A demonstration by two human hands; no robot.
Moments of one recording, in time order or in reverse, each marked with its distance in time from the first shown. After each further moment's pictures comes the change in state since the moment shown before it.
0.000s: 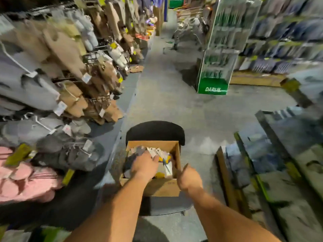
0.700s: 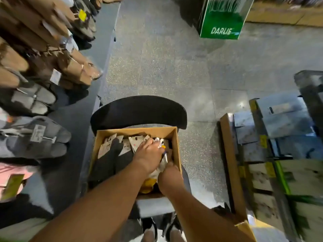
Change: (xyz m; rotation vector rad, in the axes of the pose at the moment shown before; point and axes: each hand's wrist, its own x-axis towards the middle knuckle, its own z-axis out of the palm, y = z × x) left_hand 0.239 0.020 0.156 0.649 -0.339 0.546; right_hand 0.198 -0.003 0.113 -0.143 -0.324 0.025
